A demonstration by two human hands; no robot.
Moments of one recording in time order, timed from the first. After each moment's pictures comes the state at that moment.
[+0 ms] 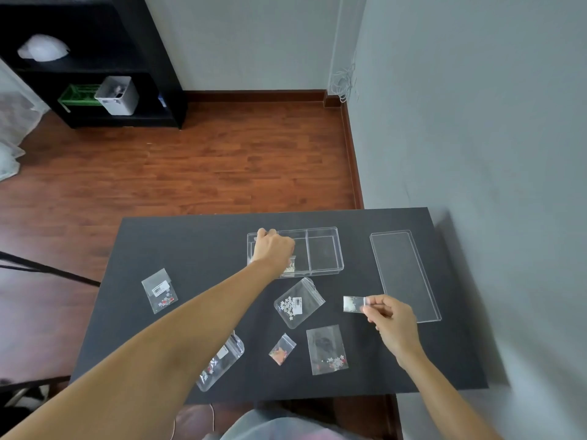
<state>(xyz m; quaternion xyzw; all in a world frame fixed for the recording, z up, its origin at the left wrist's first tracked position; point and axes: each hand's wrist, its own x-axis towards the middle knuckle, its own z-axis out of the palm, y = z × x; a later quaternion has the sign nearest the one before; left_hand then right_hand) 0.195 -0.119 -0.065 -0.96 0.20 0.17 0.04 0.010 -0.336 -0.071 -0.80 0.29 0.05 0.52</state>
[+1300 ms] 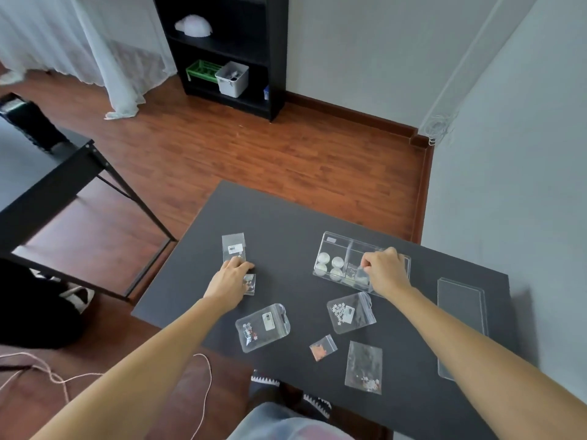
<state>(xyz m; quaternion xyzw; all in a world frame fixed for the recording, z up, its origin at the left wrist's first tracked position) 0.074 0.096 -0.092 -0.97 -0.06 0.17 -0.19 0.167 -0.234 -0.049 -0.99 -0.09 0.12 0.07</state>
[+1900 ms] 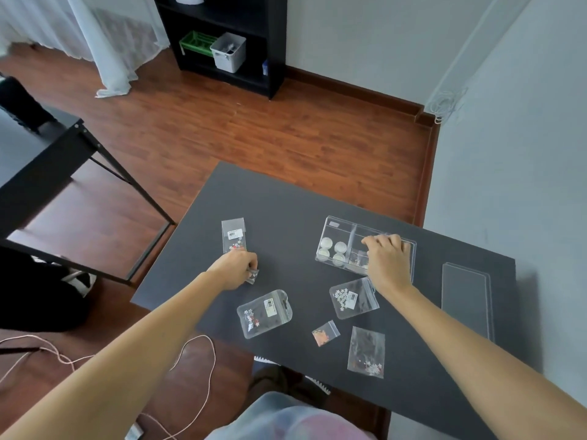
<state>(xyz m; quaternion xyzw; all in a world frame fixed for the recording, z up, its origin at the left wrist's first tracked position) 0.116 0.087 -0.070 -0.95 0.03 0.27 -0.15 0.151 -0.242 -0.047 -1.00 -0.08 -0.01 0.03</state>
